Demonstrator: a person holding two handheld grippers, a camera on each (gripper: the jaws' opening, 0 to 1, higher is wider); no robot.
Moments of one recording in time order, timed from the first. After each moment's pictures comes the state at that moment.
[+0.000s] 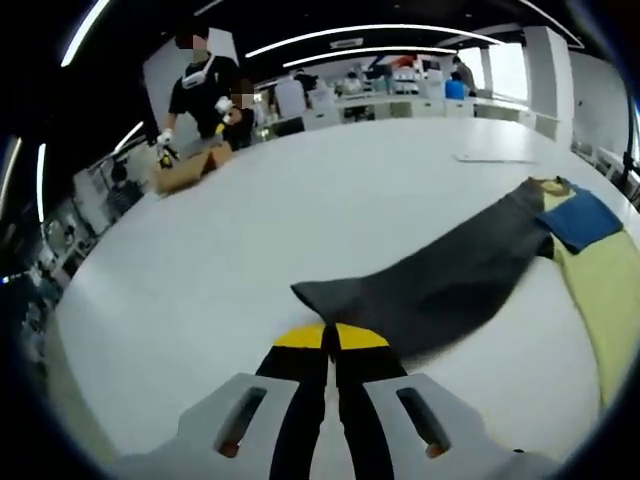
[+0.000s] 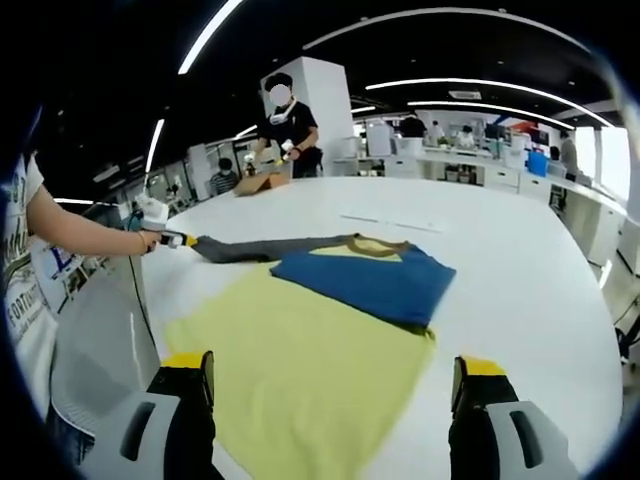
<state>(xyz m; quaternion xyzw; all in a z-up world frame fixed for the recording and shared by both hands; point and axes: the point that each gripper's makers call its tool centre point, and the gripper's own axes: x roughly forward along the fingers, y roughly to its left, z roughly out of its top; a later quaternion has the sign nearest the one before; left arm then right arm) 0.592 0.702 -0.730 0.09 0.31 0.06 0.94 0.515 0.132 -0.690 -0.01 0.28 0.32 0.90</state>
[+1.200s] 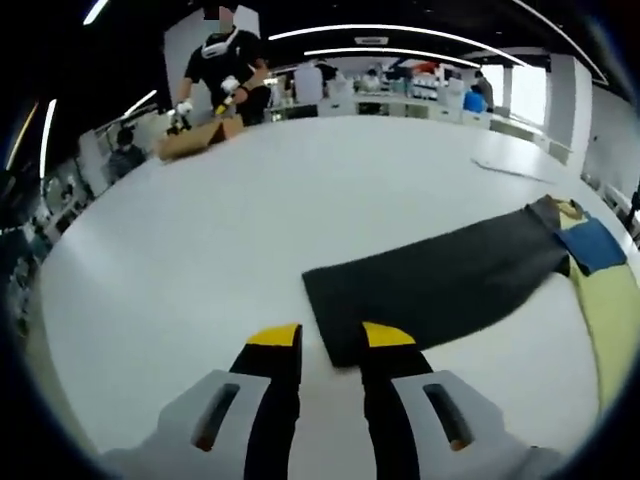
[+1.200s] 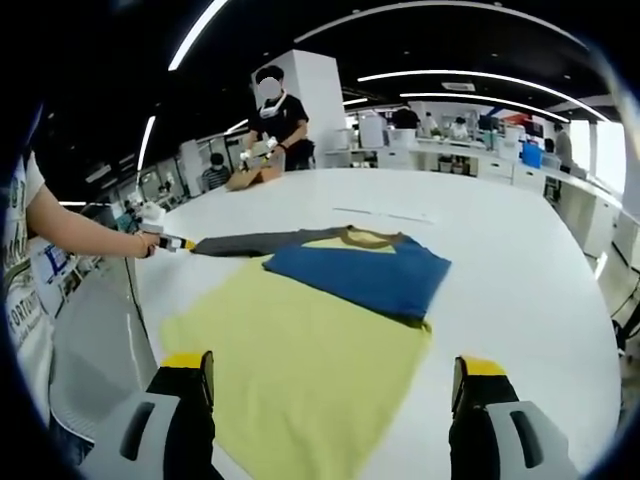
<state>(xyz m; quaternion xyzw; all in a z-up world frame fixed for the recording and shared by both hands) 0.593 0.717 -0.764 0.00 0.32 0.08 0.94 0.518 0.131 -0.695 -0.01 0.30 0.31 0.90</state>
